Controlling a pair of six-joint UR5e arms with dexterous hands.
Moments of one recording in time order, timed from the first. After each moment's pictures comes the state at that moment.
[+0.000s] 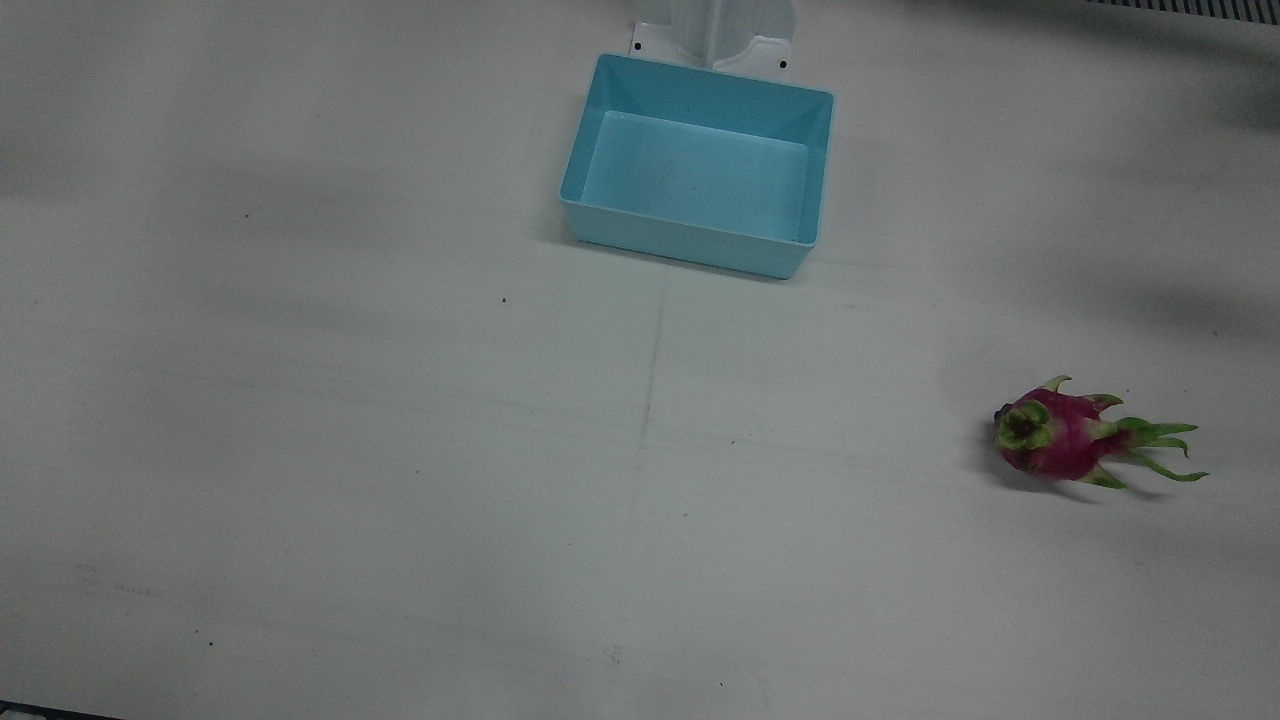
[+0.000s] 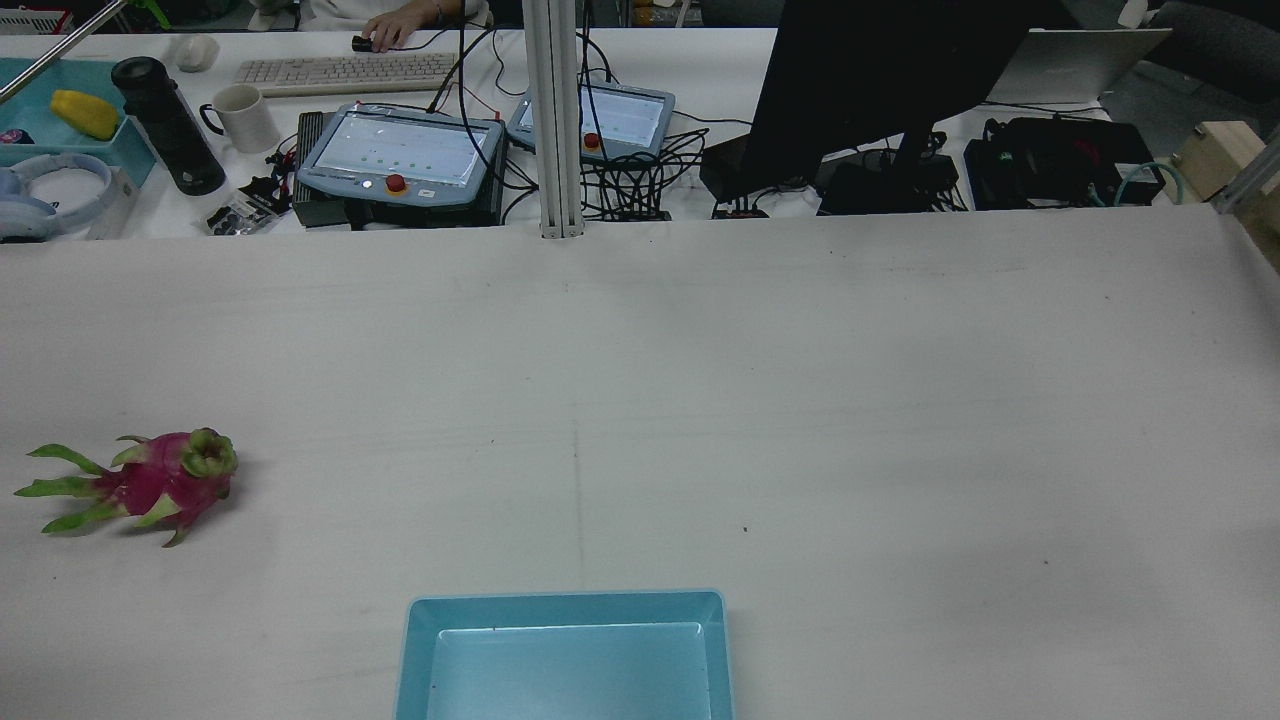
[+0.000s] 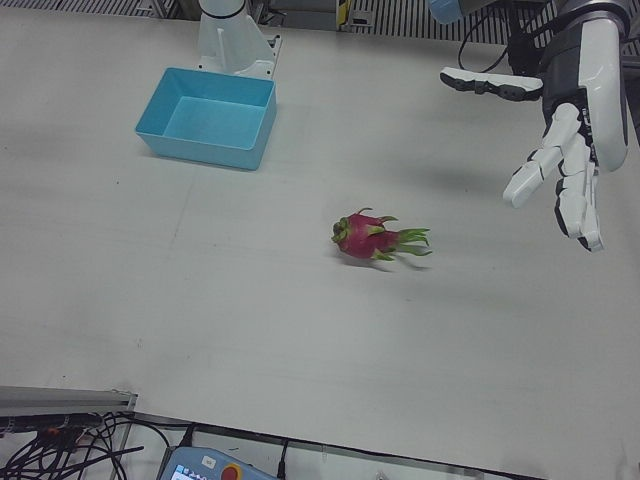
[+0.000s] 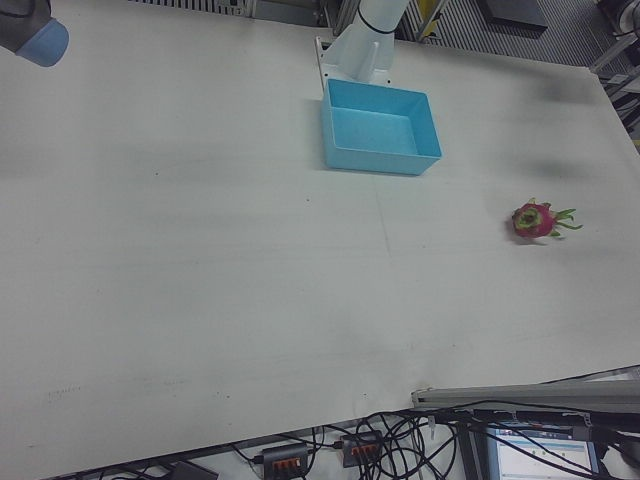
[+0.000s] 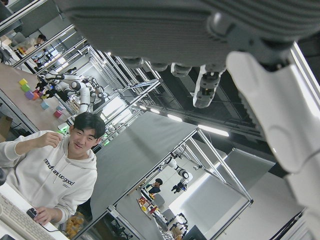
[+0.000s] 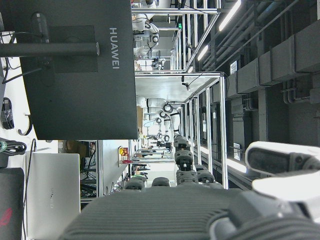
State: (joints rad) left arm -1.42 -1.63 -2.12 0.32 1.49 0.72; right arm 1.52 -1.56 1.56 -3.06 -1.49 0.05
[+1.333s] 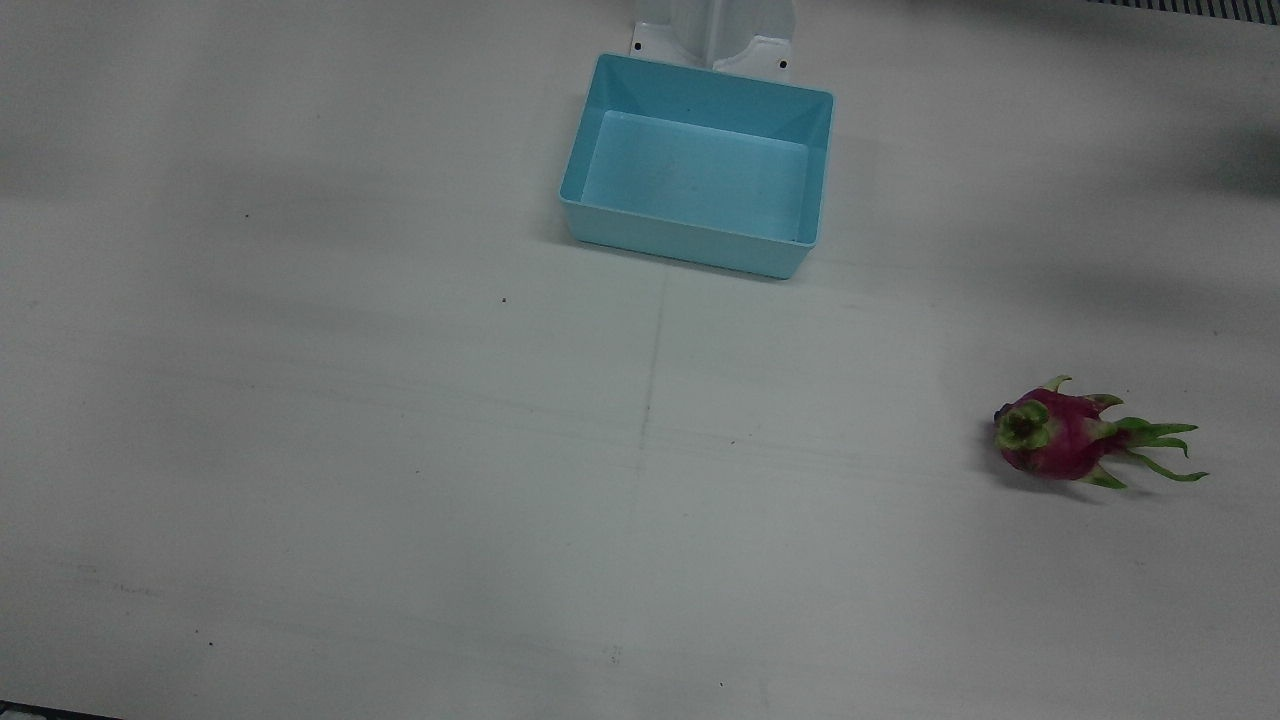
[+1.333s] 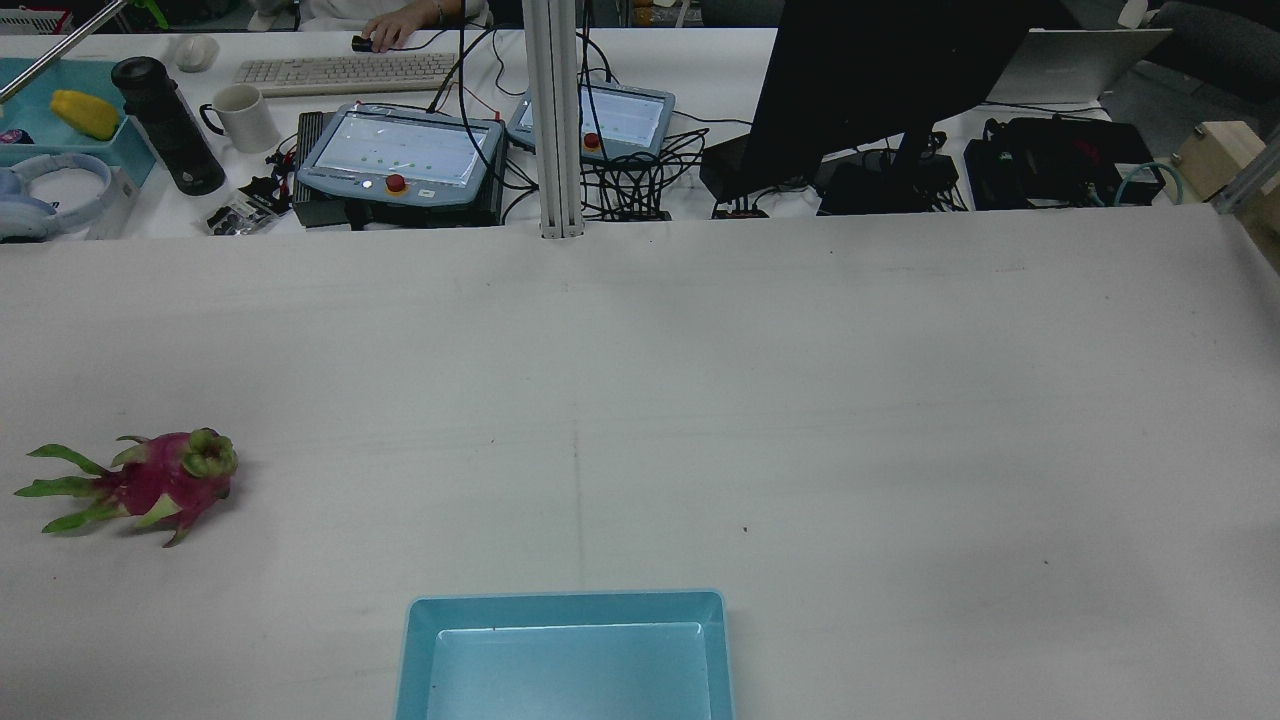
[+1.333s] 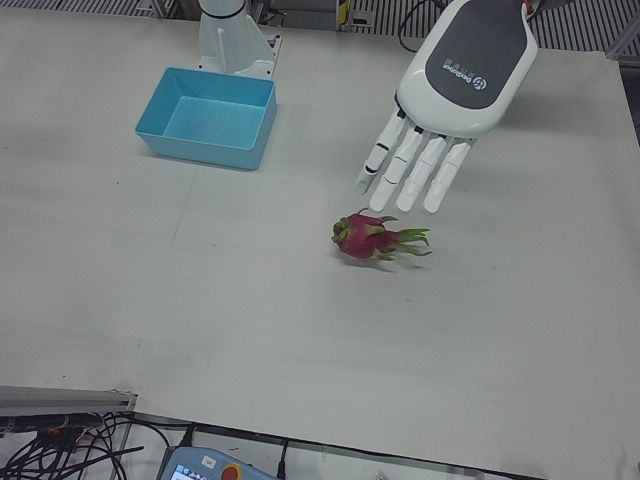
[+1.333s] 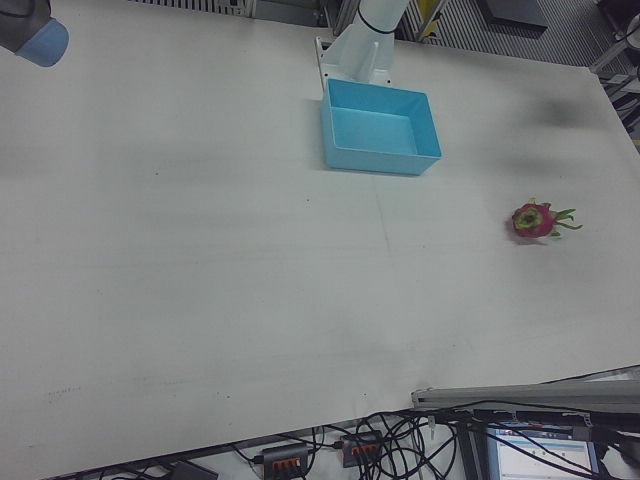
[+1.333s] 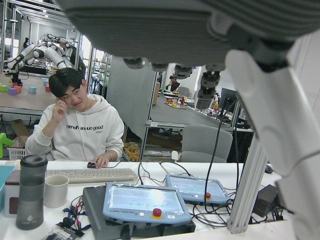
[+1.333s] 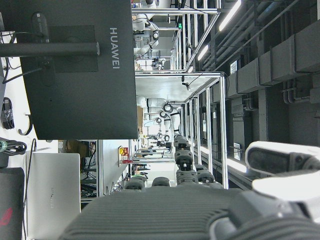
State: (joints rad) left arm -1.38 -1.87 -2.25 0.85 1.84 1.43; right arm 1.52 -1.56 1.56 -3.06 -1.49 0.05
